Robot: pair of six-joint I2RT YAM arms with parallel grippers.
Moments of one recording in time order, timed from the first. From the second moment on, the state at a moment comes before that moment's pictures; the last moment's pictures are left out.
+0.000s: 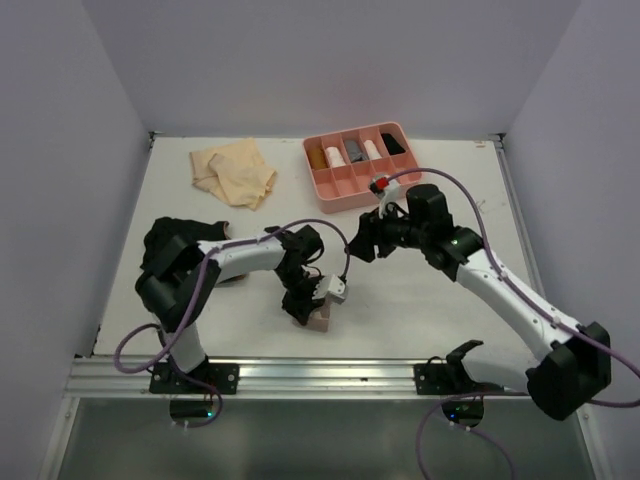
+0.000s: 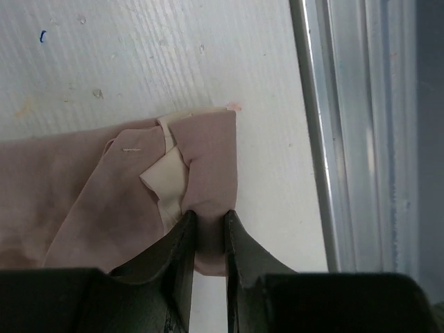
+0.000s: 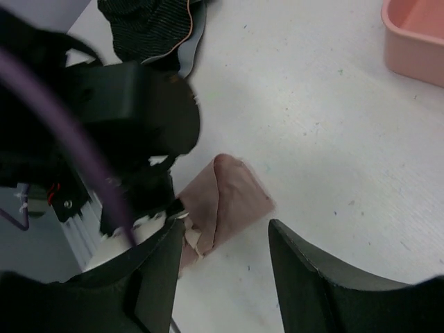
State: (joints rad) left arm -0.80 1.71 1.00 -0.77 0.62 0.92; right arm 0.52 1.25 0.96 -0.29 -0.49 0.18
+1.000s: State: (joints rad) left arm -0.58 2.31 1.43 -1.43 0.94 1.08; right arm 1.21 1.62 1.01 -0.44 -0.06 -0.11
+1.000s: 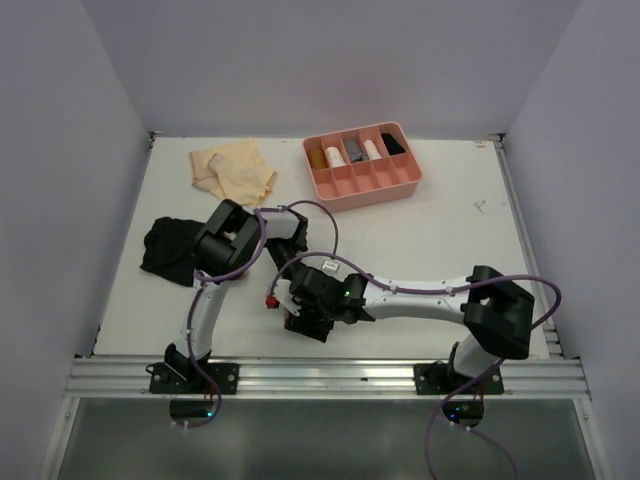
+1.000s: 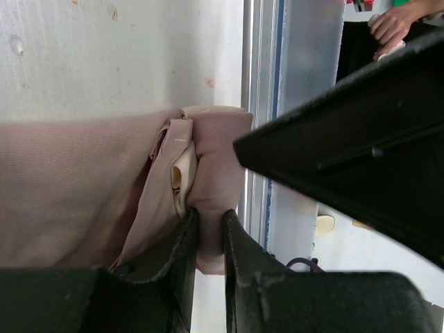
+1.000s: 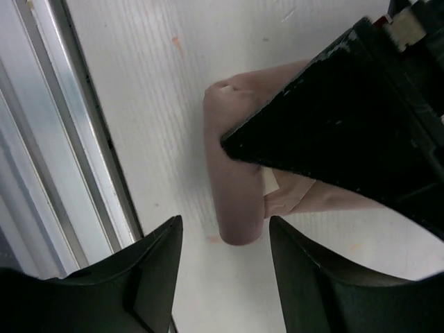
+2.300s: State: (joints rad) left arm -0.07 1.65 1.38 -1.12 0.86 1.11; right arm 0.99 1.86 1.04 -0.18 -0.55 0.02
